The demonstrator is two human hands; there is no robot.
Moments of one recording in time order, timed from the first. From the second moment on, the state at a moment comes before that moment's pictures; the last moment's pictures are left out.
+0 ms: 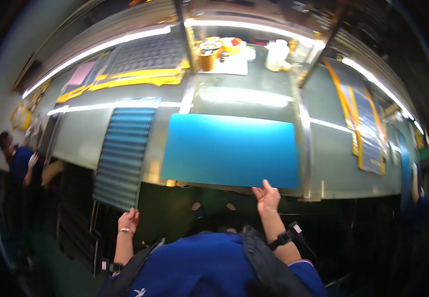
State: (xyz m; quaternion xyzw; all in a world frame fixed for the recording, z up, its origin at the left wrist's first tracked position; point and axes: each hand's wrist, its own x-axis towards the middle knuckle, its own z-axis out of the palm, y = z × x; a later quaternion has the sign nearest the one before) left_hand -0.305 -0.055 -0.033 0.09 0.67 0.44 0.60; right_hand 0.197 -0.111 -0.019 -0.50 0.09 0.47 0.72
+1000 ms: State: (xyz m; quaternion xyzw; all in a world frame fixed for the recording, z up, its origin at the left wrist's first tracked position) left_hand -0.275 0.016 0.012 0.43 0.66 0.47 0.40; right_hand 0.234 -0.063 0.089 -0.52 -0.07 0.31 0.79
